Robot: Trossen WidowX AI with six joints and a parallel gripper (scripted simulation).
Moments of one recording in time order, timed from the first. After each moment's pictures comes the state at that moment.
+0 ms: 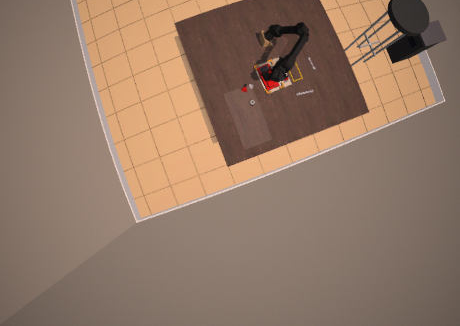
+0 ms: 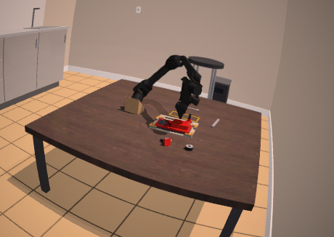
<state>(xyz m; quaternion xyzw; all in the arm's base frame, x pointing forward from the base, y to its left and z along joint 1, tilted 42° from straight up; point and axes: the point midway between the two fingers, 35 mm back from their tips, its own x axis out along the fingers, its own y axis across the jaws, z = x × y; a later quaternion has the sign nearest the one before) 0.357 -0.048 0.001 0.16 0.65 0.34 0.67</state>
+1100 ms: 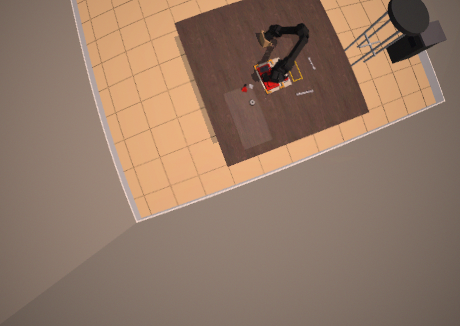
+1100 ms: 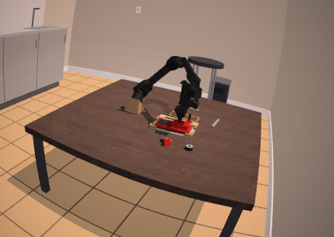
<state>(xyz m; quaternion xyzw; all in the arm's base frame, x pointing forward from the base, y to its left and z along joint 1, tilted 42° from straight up) 0.356 -0.035 -0.014 0.16 0.65 0.34 0.67</state>
